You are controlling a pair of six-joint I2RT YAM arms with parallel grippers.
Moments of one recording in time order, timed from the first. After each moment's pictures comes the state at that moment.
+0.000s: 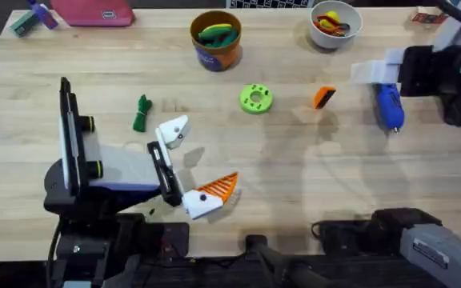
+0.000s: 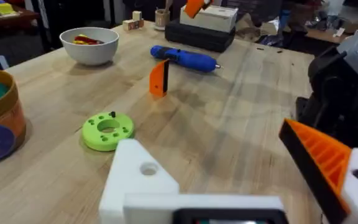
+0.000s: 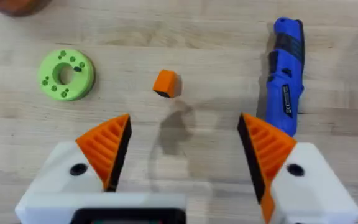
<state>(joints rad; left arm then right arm) -0.01 0.01 0.01 -0.12 1.16 0.02 0.00 1.01 1.06 -0.96 -0.03 0.01</state>
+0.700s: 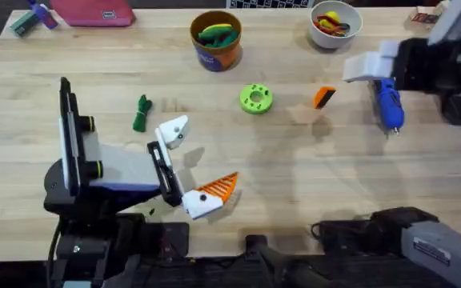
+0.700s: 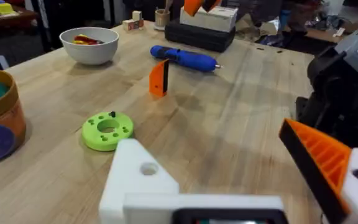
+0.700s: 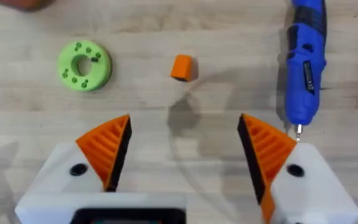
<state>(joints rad) -0.01 0.01 0.01 -0.12 1.16 0.02 0.09 1.08 1.16 -1.09 0.00 0.17</state>
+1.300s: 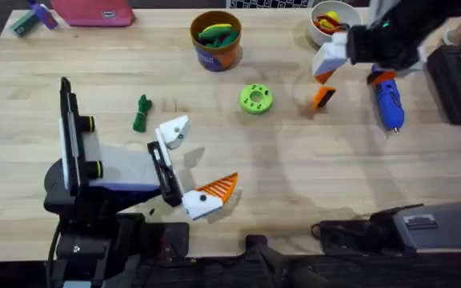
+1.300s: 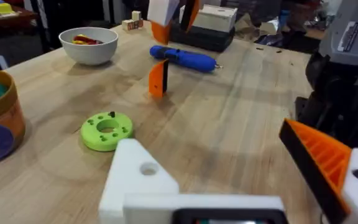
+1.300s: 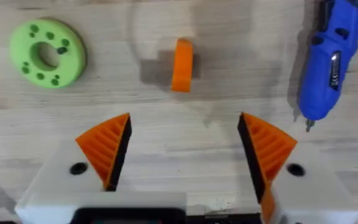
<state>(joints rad) -0.01 0.01 0.01 -0.12 1.16 0.02 0.16 1.59 1.48 -1.29 0.06 0.24</state>
